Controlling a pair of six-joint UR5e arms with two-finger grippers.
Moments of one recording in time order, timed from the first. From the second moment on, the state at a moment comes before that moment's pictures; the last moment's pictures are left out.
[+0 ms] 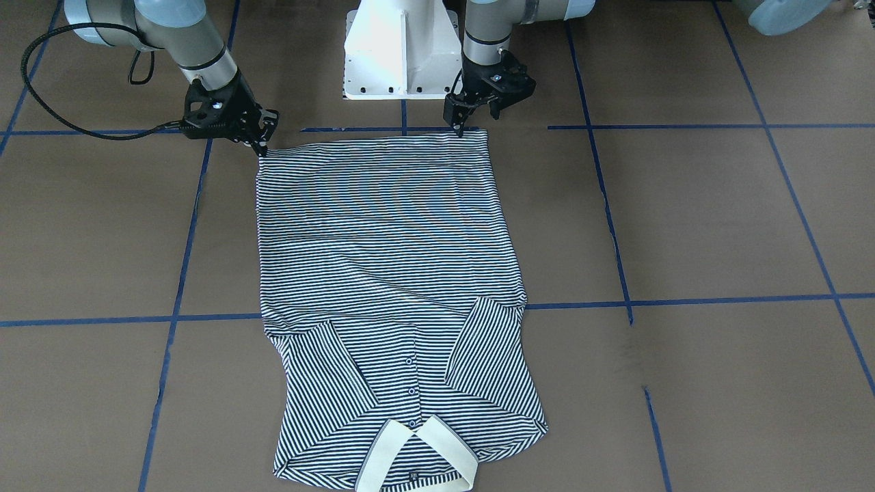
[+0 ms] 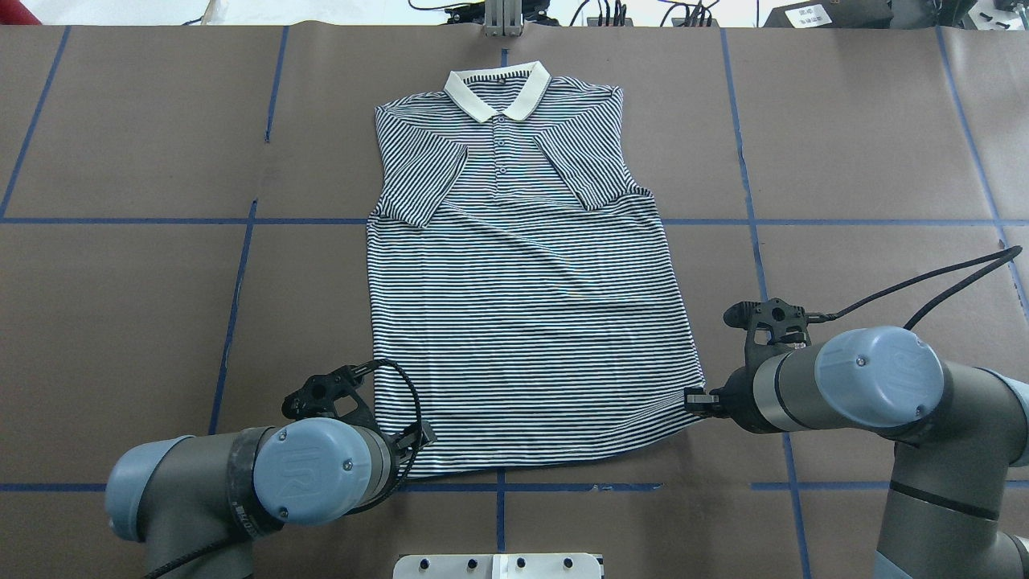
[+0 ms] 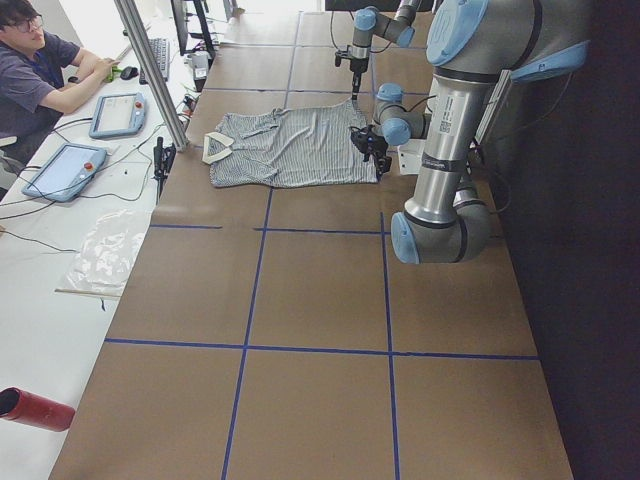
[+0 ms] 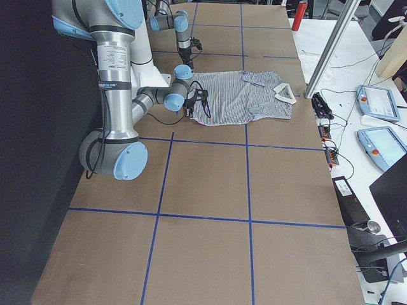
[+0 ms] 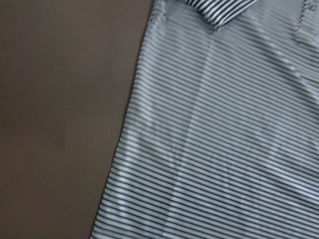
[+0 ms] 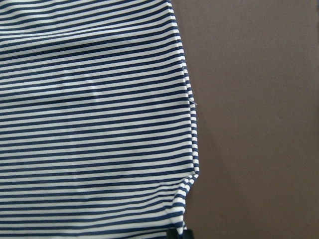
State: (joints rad) left arm -0.18 -1.99 -1.98 -1.52 -1.59 -1.96; right arm 0.39 -1.53 2.07 -1.24 1.80 1.39
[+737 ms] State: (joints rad) left arm -0.17 -1.97 -1.94 -1.57 -1.58 -1.97; right arm 0.40 -1.53 2.08 -1.24 1.80 1.39
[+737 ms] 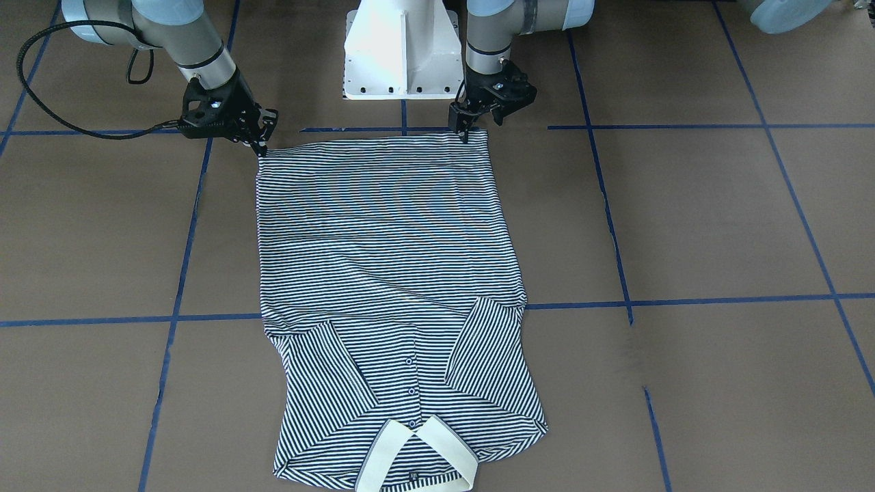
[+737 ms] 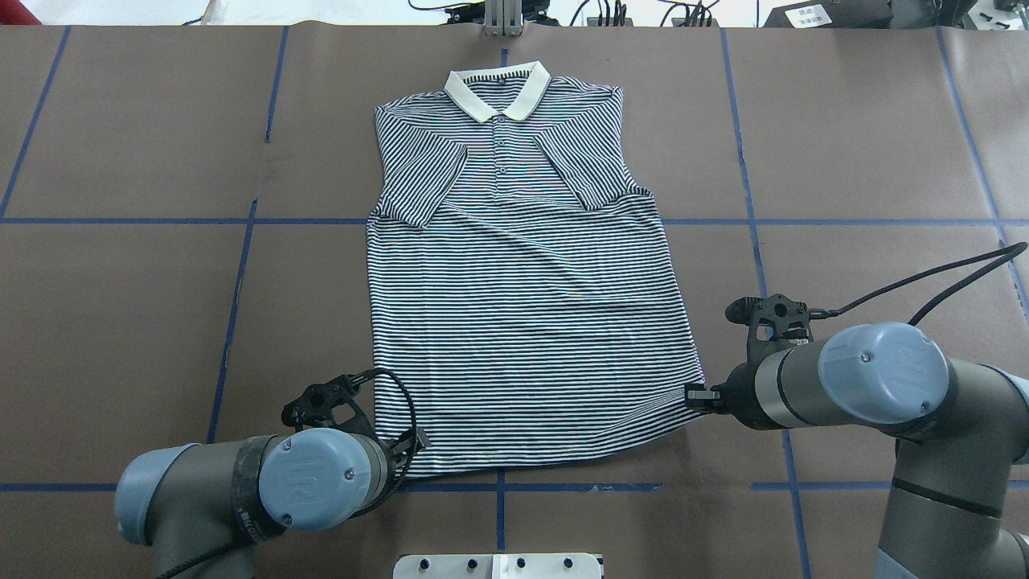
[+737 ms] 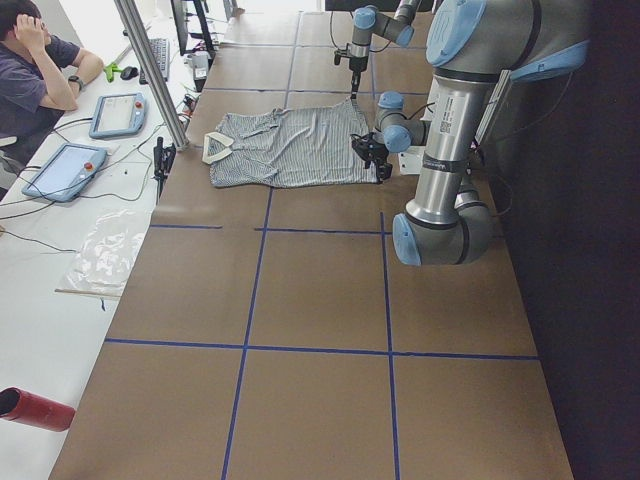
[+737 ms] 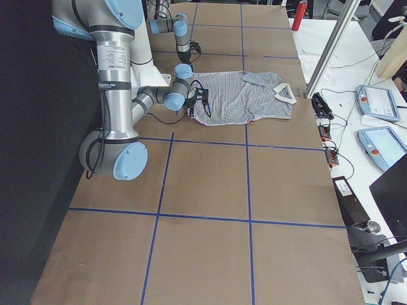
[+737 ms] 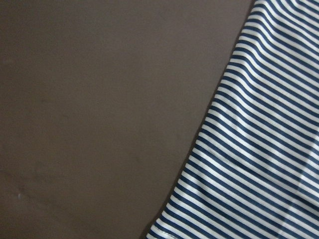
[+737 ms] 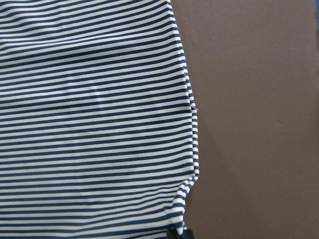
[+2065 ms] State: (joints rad) left arm -0.17 -1.97 -1.91 -1.59 -1.58 -1.99; right arm 0.40 -1.53 2.08 -1.24 1.80 1.39
